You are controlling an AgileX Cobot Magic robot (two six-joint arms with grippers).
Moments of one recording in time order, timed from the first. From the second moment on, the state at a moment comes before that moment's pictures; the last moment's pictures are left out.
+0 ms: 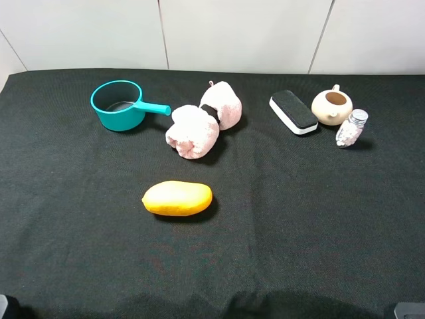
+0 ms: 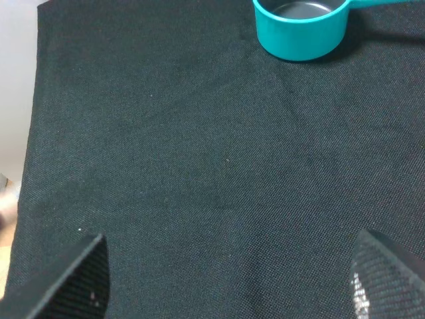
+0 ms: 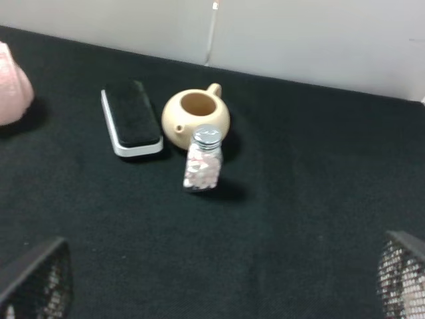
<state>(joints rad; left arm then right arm) -0.06 -0.01 -0.49 0.03 1.06 0.09 0.09 -0.01 -0.54 0.00 1.05 -0.12</state>
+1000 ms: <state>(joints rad) -0.06 -0.01 -0.49 0.03 1.06 0.09 0.09 0.45 -0.61 0.07 0.86 -0.22</state>
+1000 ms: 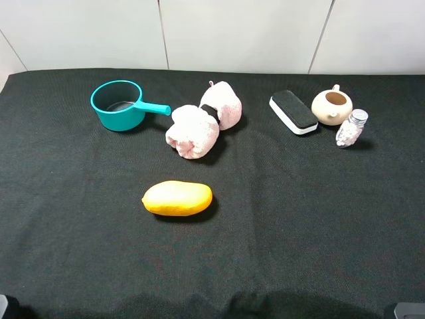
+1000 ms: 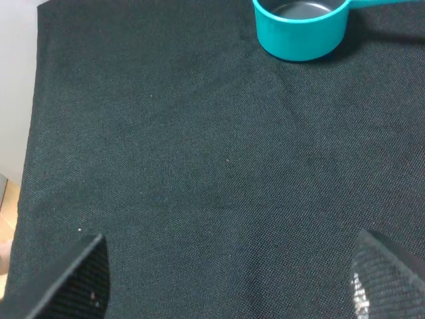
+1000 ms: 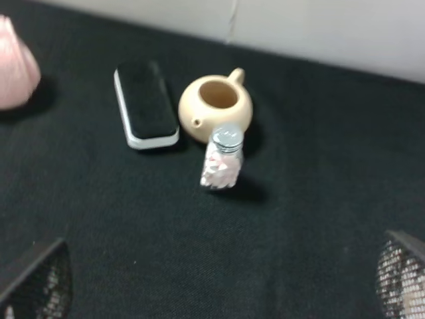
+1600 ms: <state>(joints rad) -0.06 -0.01 -0.49 0.03 1.06 0.09 0.09 1.12 -1.02 0.07 0.89 -0.31</state>
